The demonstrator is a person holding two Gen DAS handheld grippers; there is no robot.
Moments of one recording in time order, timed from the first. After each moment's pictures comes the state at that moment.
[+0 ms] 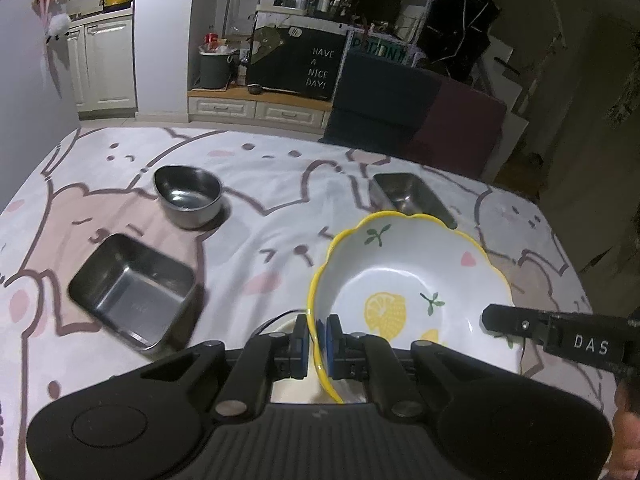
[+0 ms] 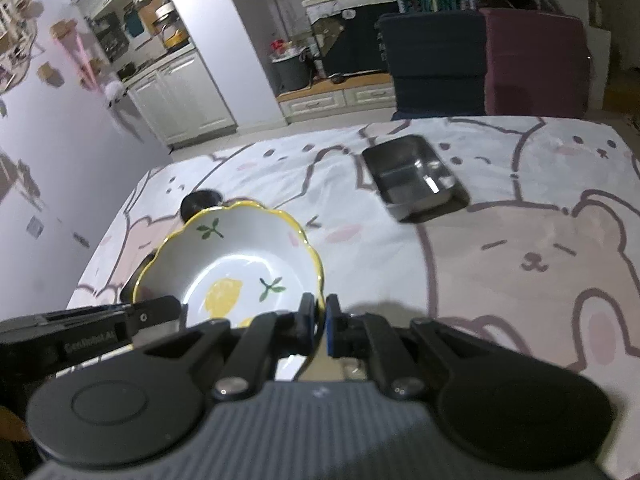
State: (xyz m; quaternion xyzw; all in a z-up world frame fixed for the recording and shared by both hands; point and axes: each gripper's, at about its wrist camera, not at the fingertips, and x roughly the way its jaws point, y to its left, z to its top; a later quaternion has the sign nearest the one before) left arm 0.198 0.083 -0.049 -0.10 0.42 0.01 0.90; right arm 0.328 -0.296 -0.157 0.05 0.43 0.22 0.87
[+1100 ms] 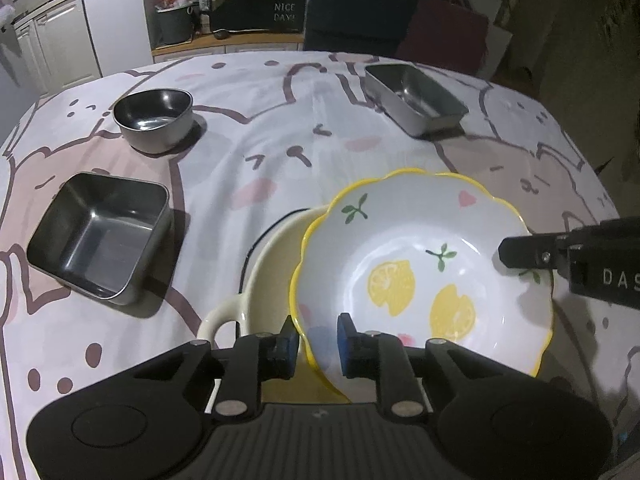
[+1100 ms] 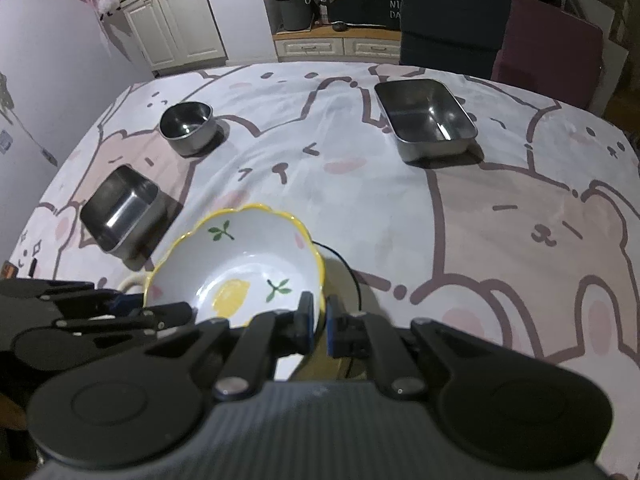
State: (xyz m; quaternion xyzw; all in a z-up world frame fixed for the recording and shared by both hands) left arm 0.208 0.076 -0.127 -0.03 0.51 -0.04 0.86; right arm 0.319 -0.258 -0.193 -0.05 0.49 0.20 0.85
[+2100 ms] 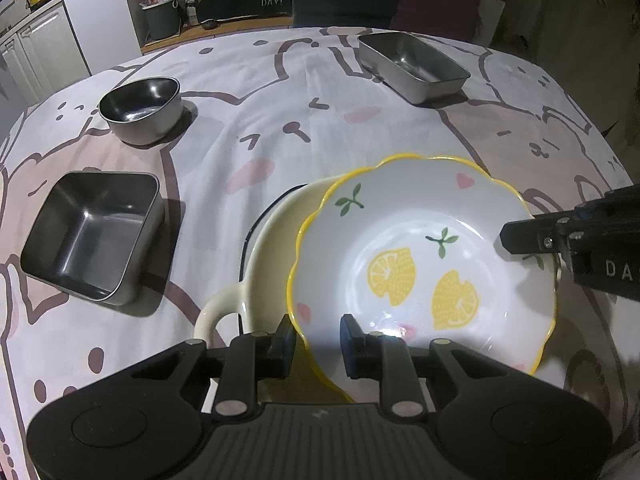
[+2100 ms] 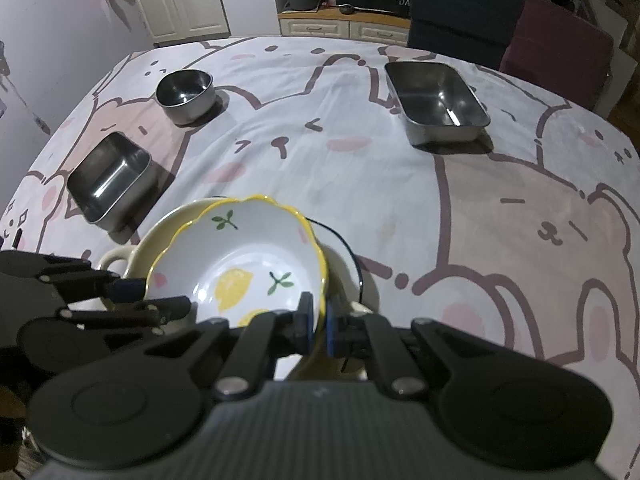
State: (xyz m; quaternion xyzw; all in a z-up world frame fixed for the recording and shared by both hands) left arm 0.215 0.072 -0.140 0.01 0.53 -0.05 0.85; right arm 0.325 -0.246 -0.210 -0.08 0.50 0.21 0.83
